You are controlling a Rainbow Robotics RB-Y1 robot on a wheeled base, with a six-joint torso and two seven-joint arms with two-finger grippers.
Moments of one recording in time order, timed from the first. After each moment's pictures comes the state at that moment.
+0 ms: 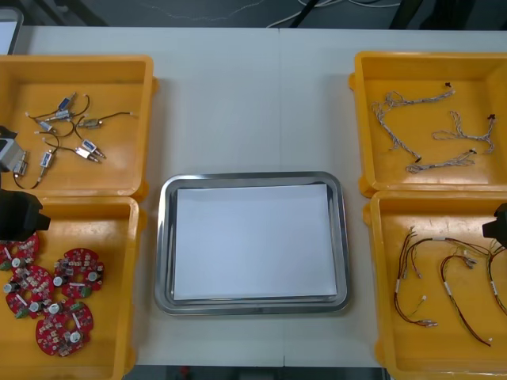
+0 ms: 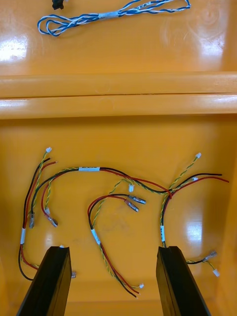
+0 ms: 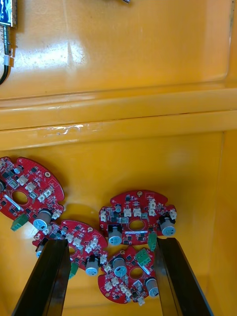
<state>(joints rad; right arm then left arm) -0.07 -0.60 -0.40 -2.28 -0.69 1.92 1.41 -0.11 0.64 0.34 -2.23 0.74 1.91 -1.42</state>
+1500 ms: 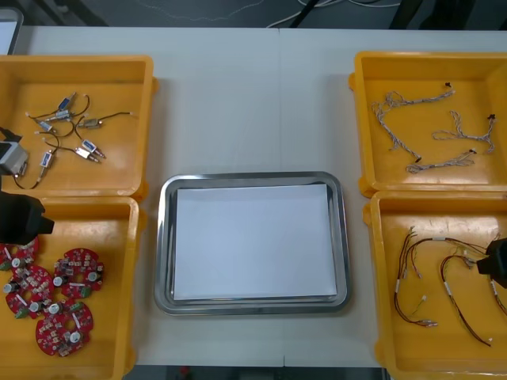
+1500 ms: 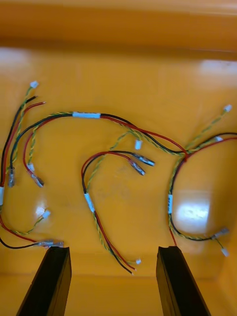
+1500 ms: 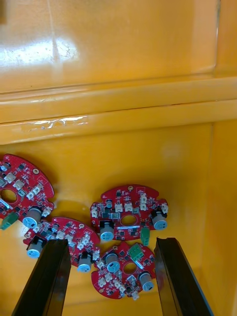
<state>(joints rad) 0.07 -0.60 -0.34 -2.27 -0.69 1.86 1.49 -0.10 0.65 0.34 -2.23 0.78 1.91 -1.42</state>
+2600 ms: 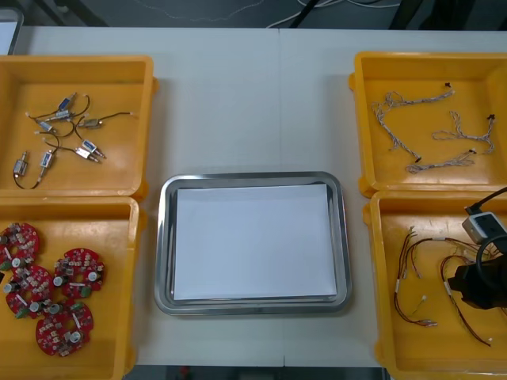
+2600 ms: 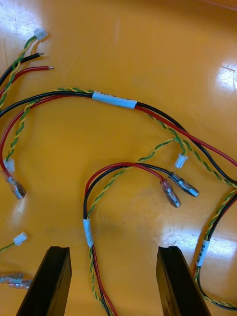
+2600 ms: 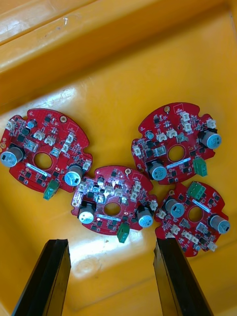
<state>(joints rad) 0.18 -0.53 -0.23 -2.14 -0.60 1.55 1.75 0.40 0.78 0.55 -2.23 1.08 1.46 -1.92</state>
